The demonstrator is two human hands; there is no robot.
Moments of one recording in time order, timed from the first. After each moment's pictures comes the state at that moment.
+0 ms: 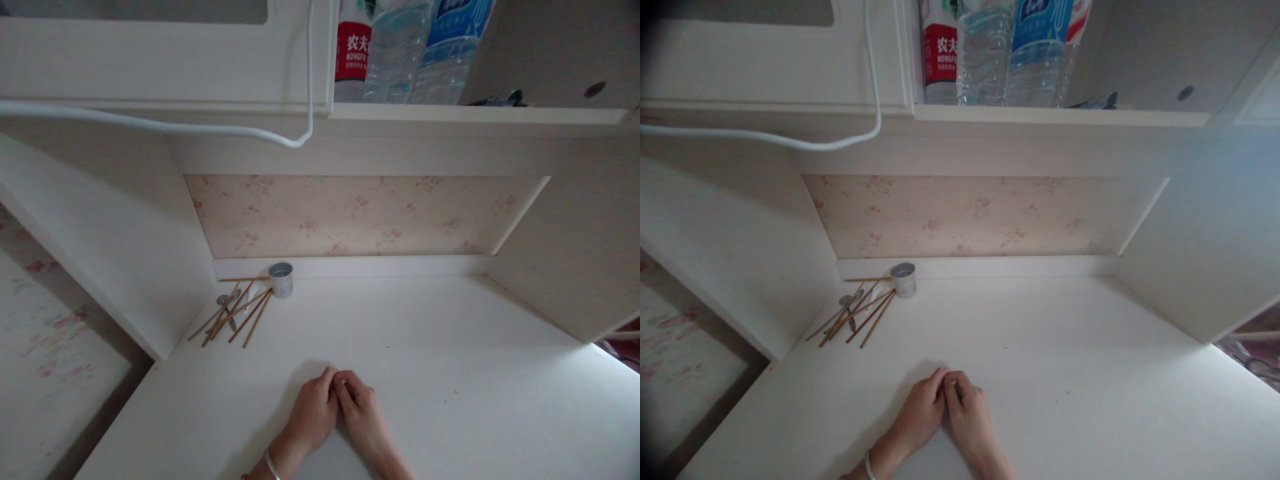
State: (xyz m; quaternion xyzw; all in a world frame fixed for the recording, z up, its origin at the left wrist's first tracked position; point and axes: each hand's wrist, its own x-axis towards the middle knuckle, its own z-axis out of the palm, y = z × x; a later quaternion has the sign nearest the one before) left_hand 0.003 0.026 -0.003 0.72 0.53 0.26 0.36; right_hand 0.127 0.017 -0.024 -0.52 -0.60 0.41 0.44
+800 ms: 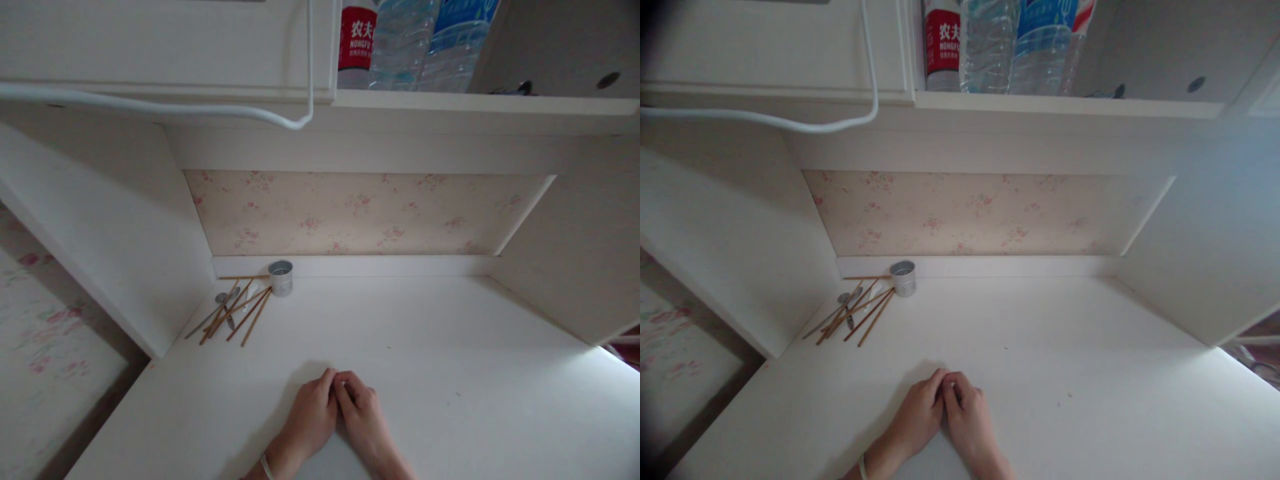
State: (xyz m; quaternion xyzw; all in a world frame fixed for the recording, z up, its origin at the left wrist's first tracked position) left_hand 0.001 0.023 -0.004 0.74 0.52 0.25 0.35; right_hand 0.128 0.014 -0.022 -0.53 -0.61 0.41 0.42
